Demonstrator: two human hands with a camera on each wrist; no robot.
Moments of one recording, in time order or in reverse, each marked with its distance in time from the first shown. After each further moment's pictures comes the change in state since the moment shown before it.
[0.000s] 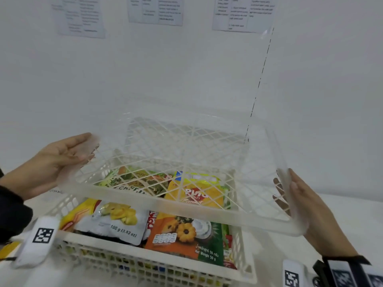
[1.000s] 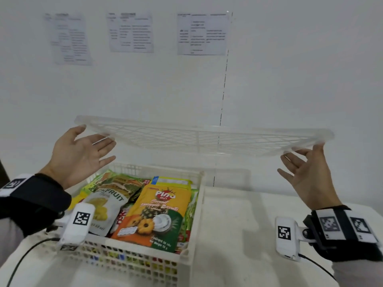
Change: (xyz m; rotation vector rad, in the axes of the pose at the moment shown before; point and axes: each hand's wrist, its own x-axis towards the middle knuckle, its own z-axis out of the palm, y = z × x) left_hand -0.031 0.090 0.223 -0.298 0.224 -0.086; right_hand 0.041 -0.098 -0.088 0.208 0.158 -0.006
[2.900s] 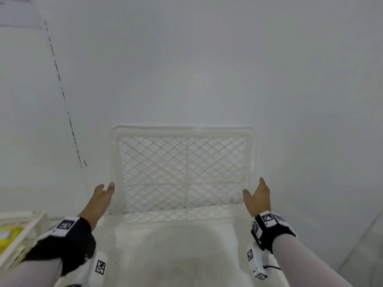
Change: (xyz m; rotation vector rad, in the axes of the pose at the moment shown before) left_hand 0.149 -0.303 0.318 0.650 0.090 -0.239; right_hand 0.192 0.031 -0.322 -1.046 0.409 0.007
